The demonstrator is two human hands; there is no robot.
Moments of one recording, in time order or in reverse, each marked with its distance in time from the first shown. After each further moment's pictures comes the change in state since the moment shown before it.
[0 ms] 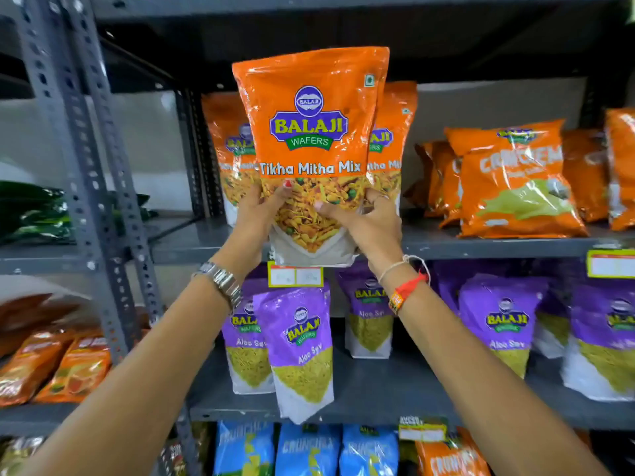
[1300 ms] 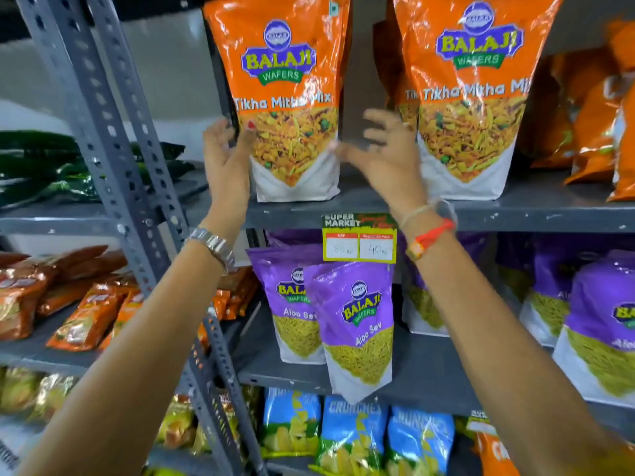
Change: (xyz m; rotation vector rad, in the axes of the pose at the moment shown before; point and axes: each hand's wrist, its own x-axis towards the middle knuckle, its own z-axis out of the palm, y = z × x) left_hand 0.083 -0.062 -0.097 0.142 0.389 0.176; right_hand 0.073 0.040 0.110 0.144 -0.170 -0.144
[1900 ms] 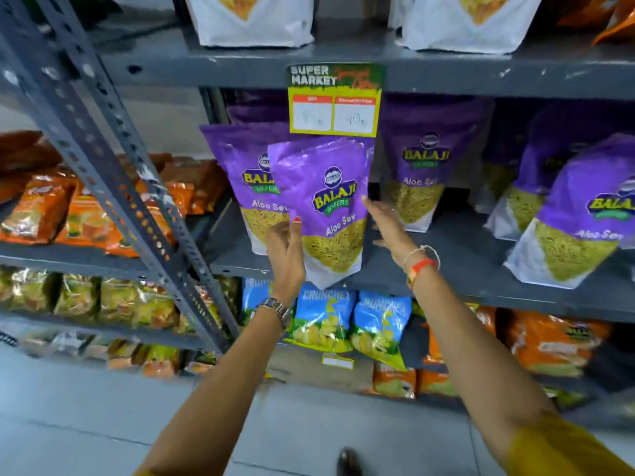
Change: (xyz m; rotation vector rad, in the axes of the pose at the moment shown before) left_hand -0.246 -0.191 0.007 0.117 -0.089 -0.543; right_hand -0.149 0.218 -0.052 -0.013 -0.167 0.855
